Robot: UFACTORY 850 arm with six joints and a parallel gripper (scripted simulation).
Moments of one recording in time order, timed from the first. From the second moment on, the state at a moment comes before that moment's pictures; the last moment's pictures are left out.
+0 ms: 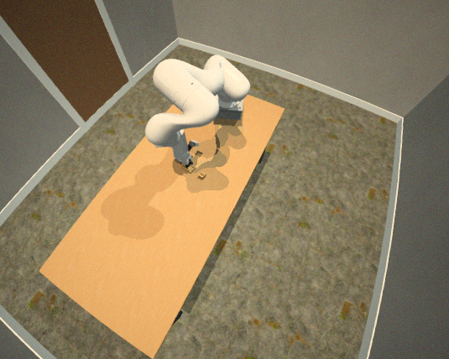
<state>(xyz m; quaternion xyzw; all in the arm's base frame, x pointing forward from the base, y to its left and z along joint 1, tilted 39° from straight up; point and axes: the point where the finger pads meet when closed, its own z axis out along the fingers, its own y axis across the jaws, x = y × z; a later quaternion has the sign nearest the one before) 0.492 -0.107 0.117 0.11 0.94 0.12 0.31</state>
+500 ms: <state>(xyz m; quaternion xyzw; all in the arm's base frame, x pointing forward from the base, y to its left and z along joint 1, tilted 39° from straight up) 0.446 -0.120 0.175 0.11 0.94 0.12 0.31</state>
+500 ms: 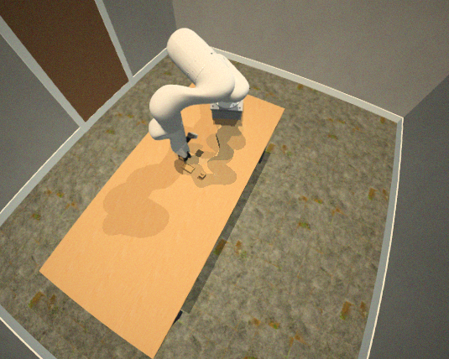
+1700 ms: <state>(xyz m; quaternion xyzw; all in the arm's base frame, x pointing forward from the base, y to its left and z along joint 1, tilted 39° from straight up) 0.436 -0.132 0.187 0.27 0.90 0.17 0.29</state>
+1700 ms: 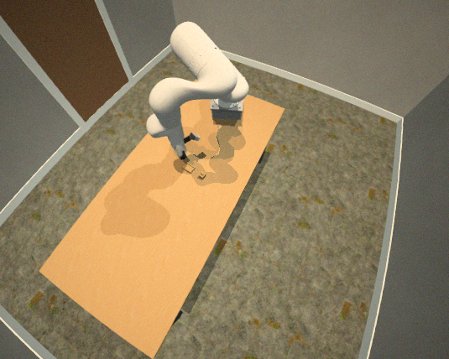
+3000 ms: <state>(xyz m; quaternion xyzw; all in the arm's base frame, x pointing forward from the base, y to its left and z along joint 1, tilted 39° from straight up) 0.436 -0.160 0.177 0.68 0.65 0.29 0.17</state>
